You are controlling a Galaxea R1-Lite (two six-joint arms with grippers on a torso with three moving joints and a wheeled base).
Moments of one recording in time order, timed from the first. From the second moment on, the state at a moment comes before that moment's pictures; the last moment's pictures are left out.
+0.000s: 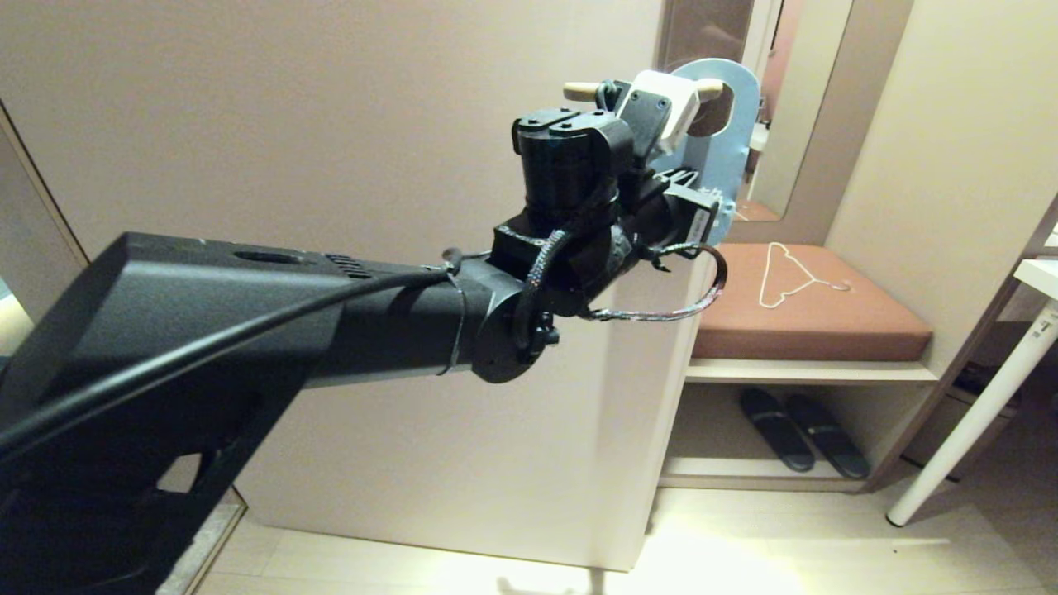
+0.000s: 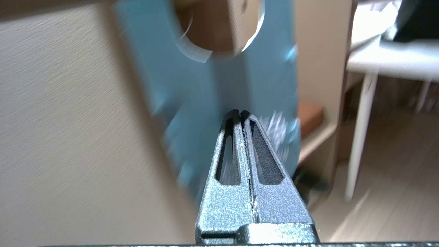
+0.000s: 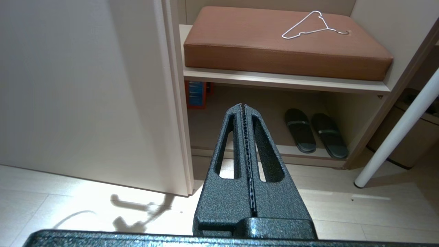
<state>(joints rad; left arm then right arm) -0.85 2.20 -1.79 -0.59 0.06 0.17 0.00 0.00 -0.02 0.04 0.01 0.01</state>
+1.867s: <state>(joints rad) 0.01 0.42 -0.01 -0.26 0.15 0.24 0.00 0.00 -0.02 0.04 0.01 0.01</state>
